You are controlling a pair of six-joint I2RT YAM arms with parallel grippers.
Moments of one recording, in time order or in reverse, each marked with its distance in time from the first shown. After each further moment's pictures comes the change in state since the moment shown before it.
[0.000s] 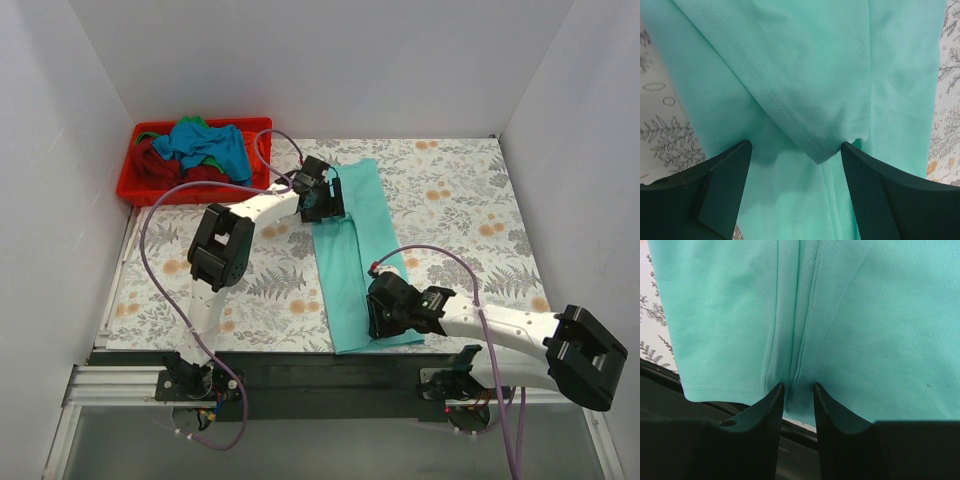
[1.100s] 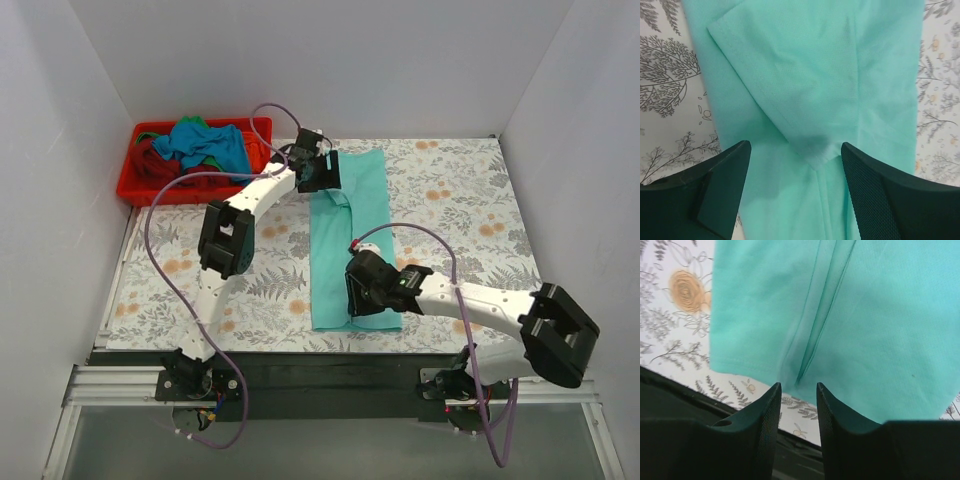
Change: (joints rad) left arm 0.076 0.206 0.434 -0.139 0.026 0.136; right arm 0.003 0.217 0.244 0.020 0.053 0.001
